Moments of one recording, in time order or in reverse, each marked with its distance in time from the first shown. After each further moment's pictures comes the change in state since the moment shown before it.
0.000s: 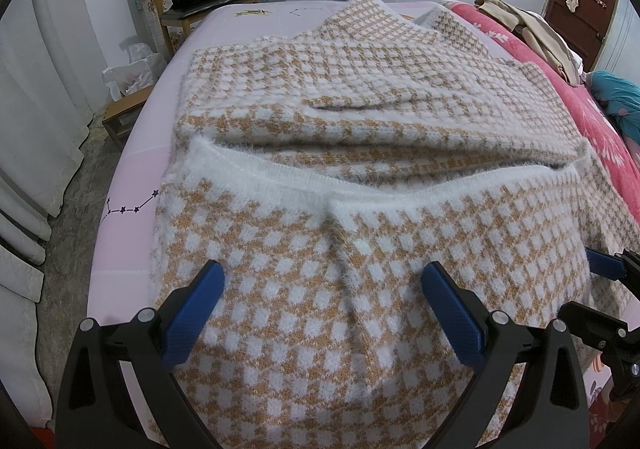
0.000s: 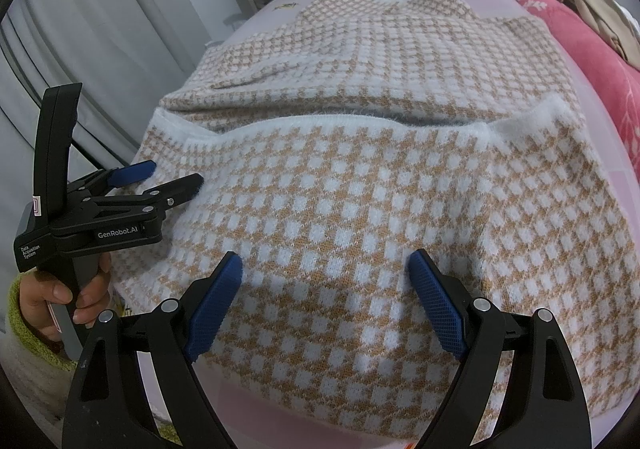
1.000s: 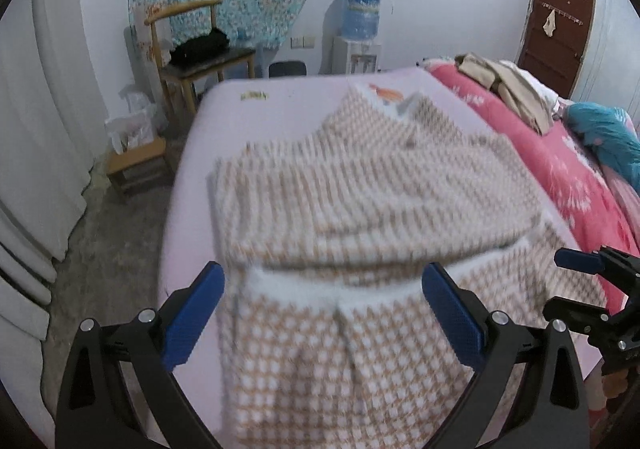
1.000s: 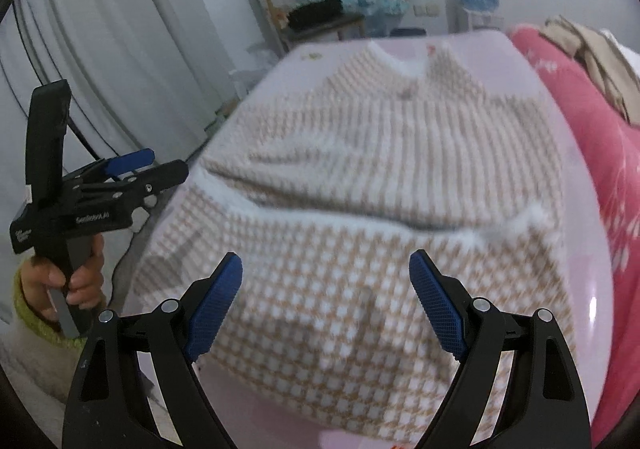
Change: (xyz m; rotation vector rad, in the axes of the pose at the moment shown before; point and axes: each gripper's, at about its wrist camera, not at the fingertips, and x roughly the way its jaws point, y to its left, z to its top) left arm -0.086 0.021 0.055 0.045 -0.181 -0.027; right arm -0.056 0.006 0.052 -0.065 -0.118 0.049
